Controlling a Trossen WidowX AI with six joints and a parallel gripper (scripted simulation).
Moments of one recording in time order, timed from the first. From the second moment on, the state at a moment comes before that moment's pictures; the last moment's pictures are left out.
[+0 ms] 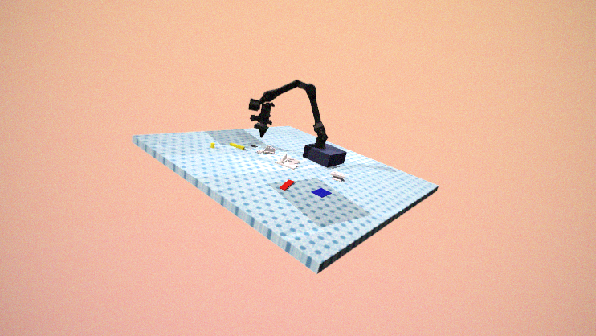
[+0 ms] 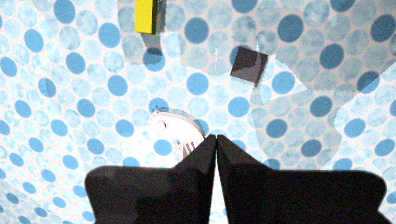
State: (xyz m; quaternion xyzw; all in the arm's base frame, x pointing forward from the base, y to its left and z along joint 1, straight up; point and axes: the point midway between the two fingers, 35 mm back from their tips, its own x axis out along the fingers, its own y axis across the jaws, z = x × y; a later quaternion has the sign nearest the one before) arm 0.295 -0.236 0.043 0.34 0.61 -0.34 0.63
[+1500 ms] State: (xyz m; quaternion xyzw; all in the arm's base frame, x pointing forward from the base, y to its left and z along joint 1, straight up) arm 0.295 -0.236 0.043 0.34 0.61 -0.34 0.63
